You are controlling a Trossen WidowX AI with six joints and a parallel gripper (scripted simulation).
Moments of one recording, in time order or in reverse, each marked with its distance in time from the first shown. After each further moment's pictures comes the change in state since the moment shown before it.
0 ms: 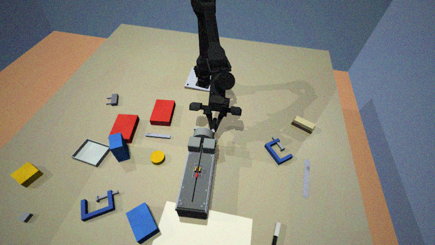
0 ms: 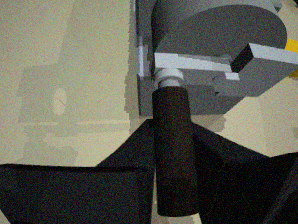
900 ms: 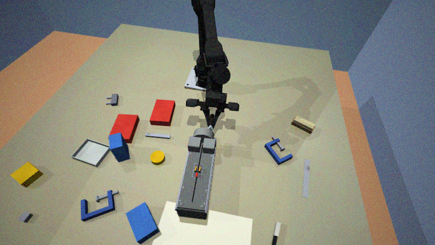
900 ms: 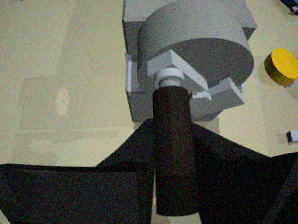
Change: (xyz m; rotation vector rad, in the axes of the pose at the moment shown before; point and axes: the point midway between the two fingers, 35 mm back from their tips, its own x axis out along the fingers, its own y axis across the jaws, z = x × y) arm -0.014 -0.010 0.013 -0.003 -0.002 0.016
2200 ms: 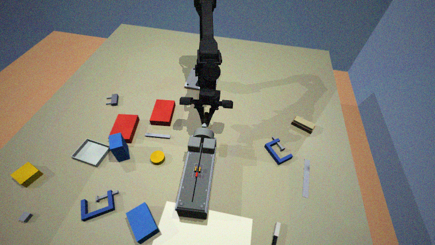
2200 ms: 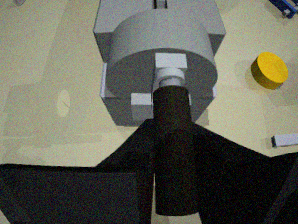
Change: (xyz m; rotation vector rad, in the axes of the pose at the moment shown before) arm -0.005 -0.022 0.005 -0.006 -0.009 0.011
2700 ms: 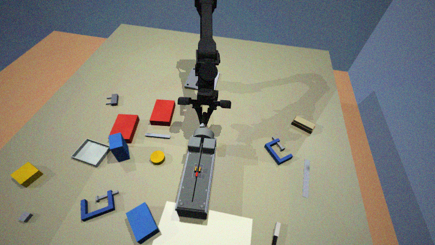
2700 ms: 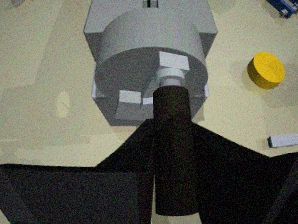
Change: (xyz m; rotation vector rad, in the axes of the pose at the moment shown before) arm 0.001 -0.007 -0.001 -0.001 -0.004 0.000
